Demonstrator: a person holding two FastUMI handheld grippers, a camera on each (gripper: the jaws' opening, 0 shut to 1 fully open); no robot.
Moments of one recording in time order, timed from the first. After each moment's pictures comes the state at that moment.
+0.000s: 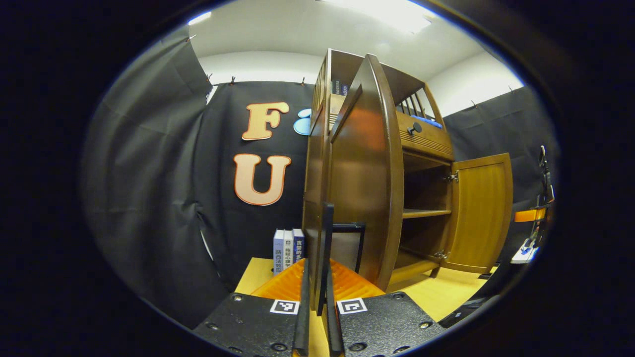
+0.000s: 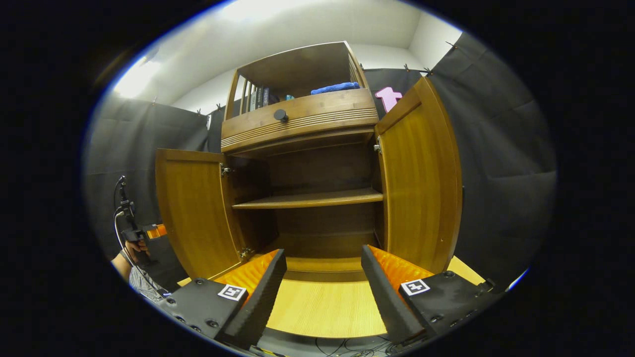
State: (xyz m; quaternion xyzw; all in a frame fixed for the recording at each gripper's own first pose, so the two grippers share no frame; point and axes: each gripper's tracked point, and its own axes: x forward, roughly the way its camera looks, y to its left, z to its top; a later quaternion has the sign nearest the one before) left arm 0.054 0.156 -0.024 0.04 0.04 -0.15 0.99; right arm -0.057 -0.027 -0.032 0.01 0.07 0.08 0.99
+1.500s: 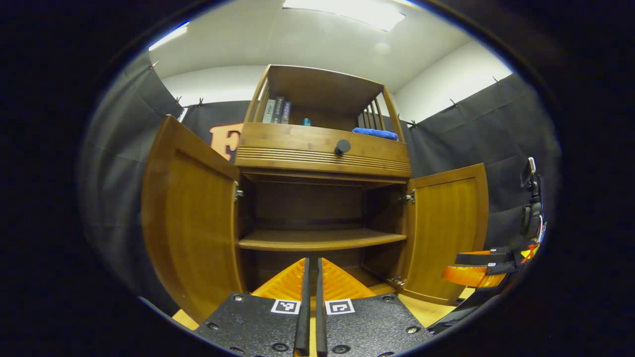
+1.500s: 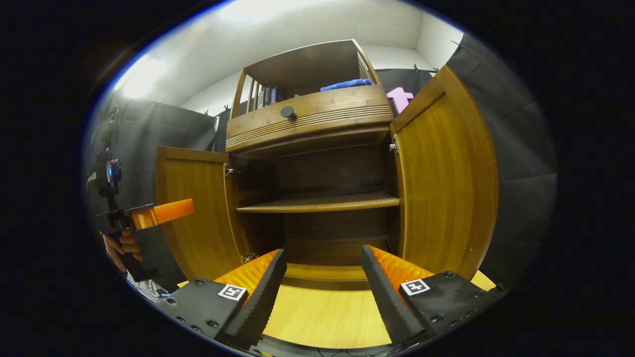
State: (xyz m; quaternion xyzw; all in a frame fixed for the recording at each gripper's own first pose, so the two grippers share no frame) left arm 0.004 -0.095 0.031 0.05 -0.01 -0.17 0.99; right arm -0.020 -0.018 -0.037 0.01 0.06 0.10 0.99
